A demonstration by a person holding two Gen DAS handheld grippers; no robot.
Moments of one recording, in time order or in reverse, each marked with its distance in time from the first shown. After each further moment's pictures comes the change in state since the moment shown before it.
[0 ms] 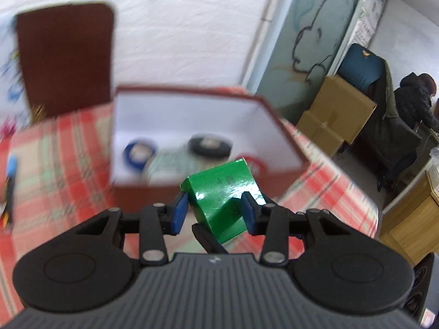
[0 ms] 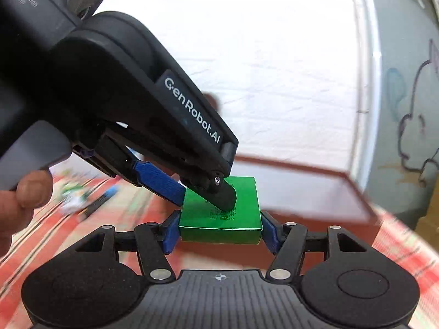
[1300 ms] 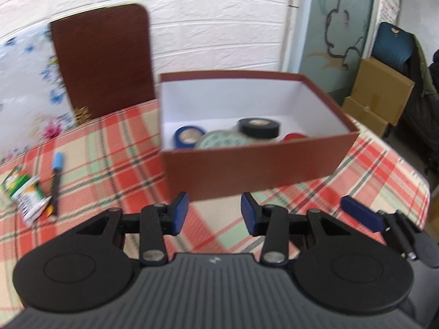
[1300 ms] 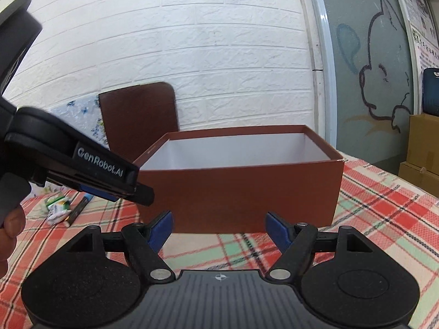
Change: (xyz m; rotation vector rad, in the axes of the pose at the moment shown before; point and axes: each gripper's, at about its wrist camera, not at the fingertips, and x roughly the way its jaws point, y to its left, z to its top) left arm -0.019 0.017 -0.046 0.072 0.003 0.253; right arm -0.036 -0.006 -0.035 0.196 0.090 -0.066
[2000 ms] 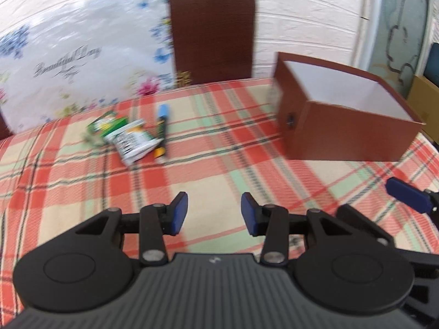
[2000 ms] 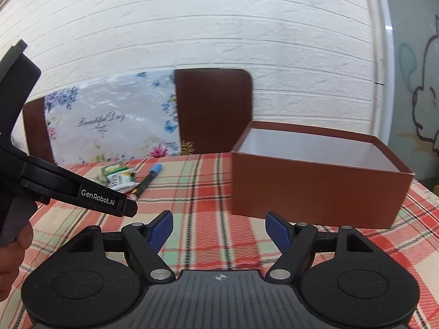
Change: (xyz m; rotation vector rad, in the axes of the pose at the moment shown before) left arm -0.041 0.109 -0.068 -0.145 -0.001 0.199; right arm -0.018 0.101 -0.011 -0.171 0.057 0.169
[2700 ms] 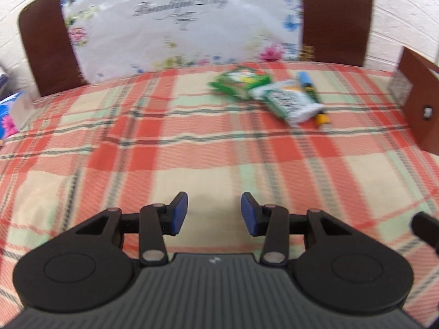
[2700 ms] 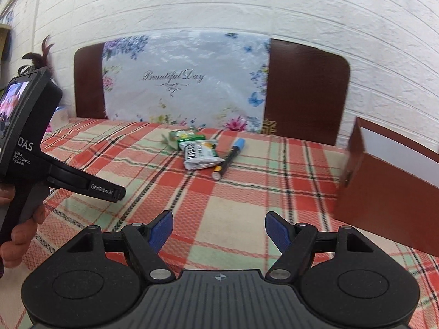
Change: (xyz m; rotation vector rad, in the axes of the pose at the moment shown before) left arm 0.039 0.149 -0.040 -0.124 0.044 0.237; right arm 0.061 0.105 0.007 -0.195 0.122 0.186
